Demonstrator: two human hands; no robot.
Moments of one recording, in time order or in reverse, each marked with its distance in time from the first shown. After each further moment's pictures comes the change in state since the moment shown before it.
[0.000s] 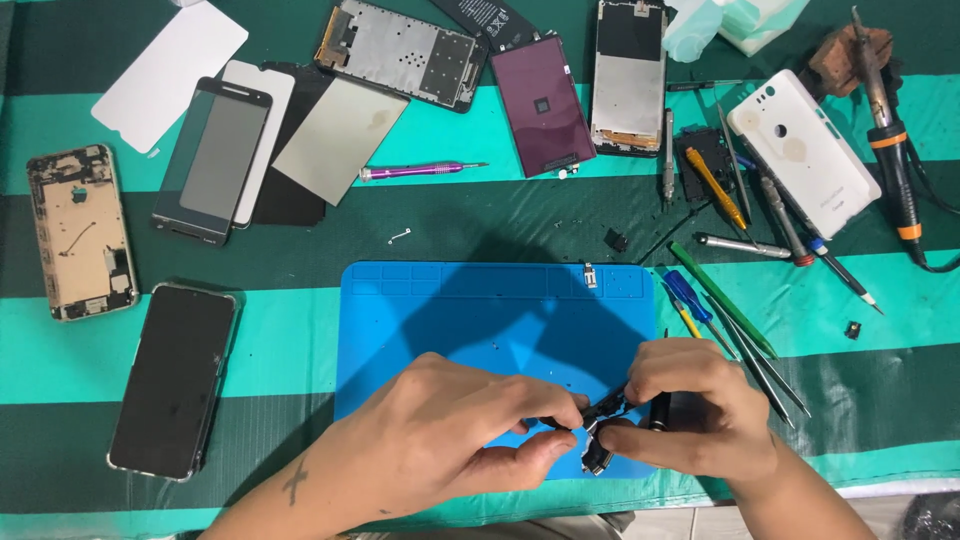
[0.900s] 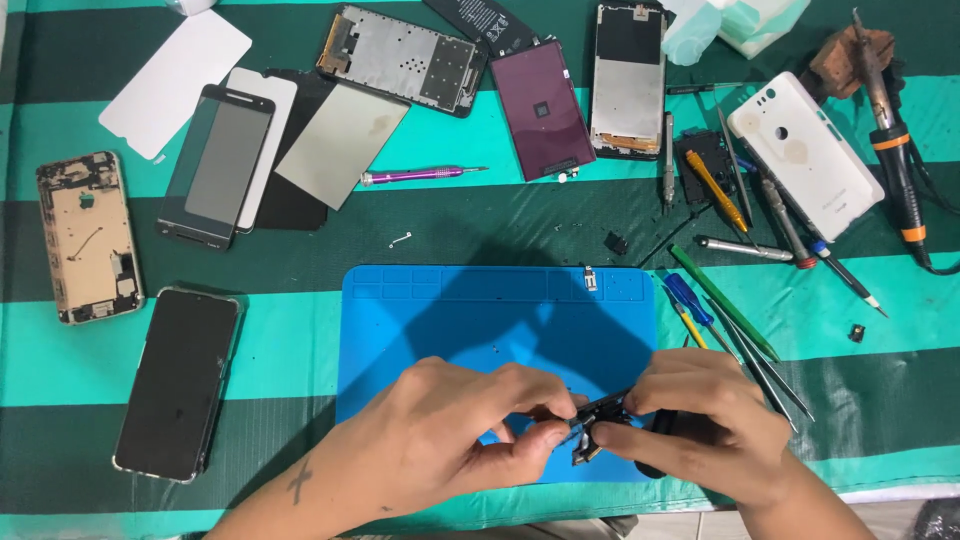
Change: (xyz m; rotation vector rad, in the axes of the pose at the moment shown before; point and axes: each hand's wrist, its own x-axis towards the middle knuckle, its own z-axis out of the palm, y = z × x) left_hand 0.000 0.001 0.001 0.007 -0.090 -0.195; right_hand 0.010 -0.018 0.002 -0.207 0.000 -0.043
